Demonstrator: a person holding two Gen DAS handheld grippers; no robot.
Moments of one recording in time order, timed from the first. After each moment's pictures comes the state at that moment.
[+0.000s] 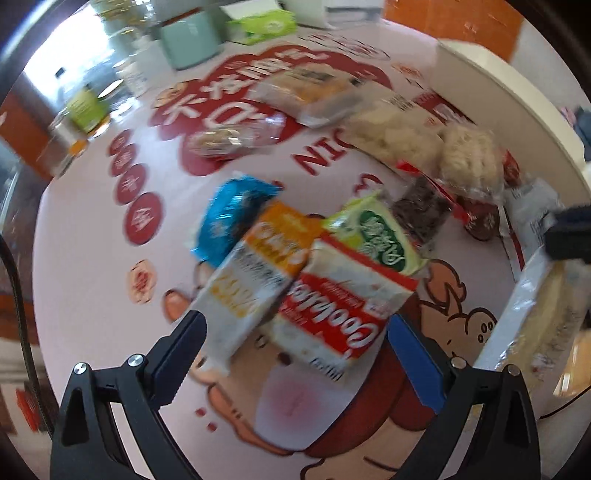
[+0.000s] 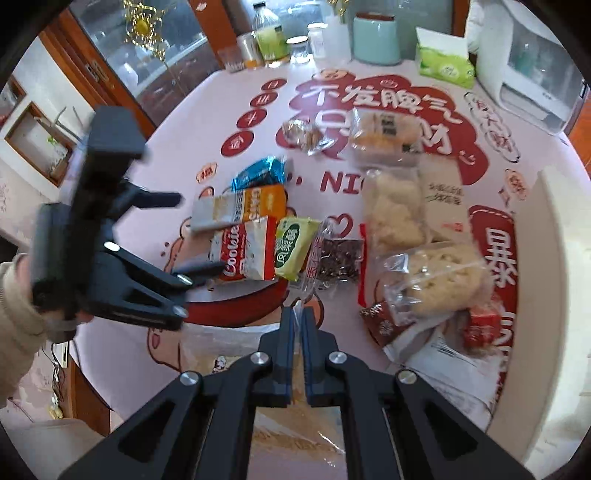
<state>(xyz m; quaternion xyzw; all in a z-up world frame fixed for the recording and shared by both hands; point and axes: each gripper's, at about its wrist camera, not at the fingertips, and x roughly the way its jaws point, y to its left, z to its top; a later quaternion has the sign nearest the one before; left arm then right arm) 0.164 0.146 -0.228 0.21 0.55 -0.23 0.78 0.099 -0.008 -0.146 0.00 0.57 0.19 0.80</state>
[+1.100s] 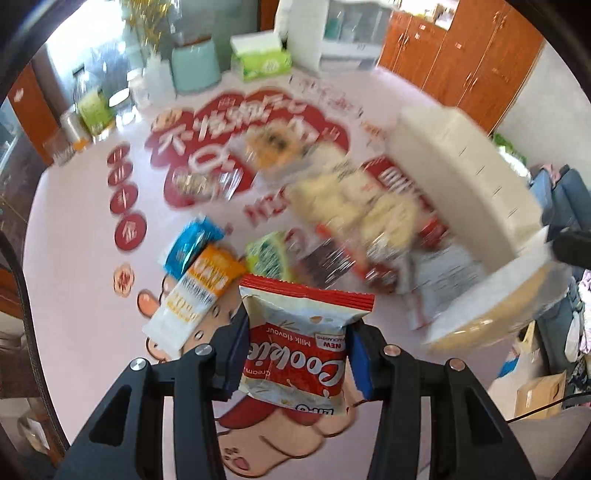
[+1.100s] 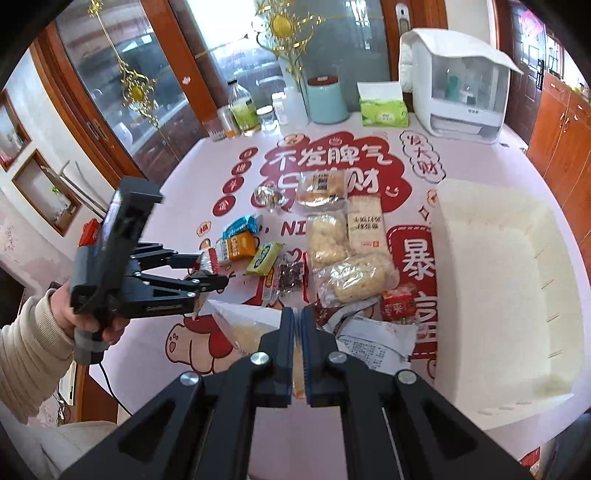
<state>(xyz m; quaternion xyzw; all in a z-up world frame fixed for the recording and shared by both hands) 0.131 0.116 -0.135 0.09 0.52 -0.24 0.81 0.044 -0.088 -0.062 0.05 0.48 0.16 0.86</state>
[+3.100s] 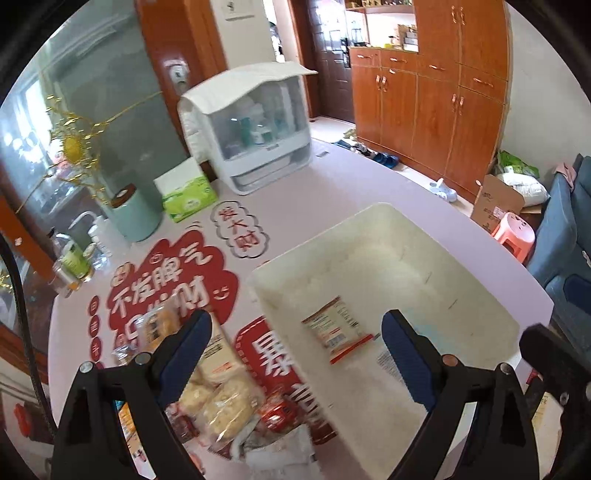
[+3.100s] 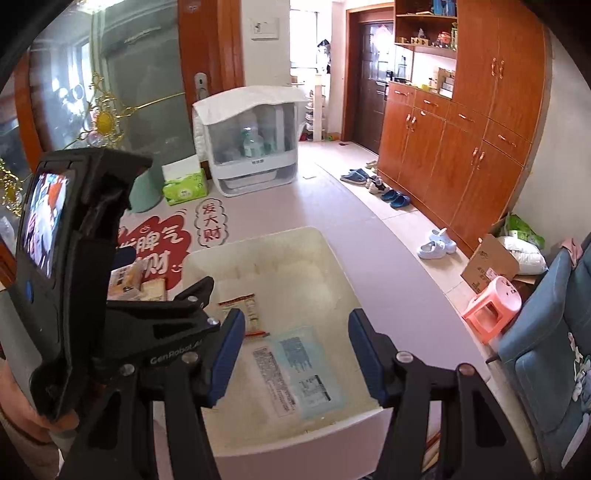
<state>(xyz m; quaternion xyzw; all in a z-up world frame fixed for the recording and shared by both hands) 0.117 -0.170 -0.060 0.17 0.39 -0.19 0.88 0.022 -0.287 -0.019 0.06 0.40 -0.12 0.91</state>
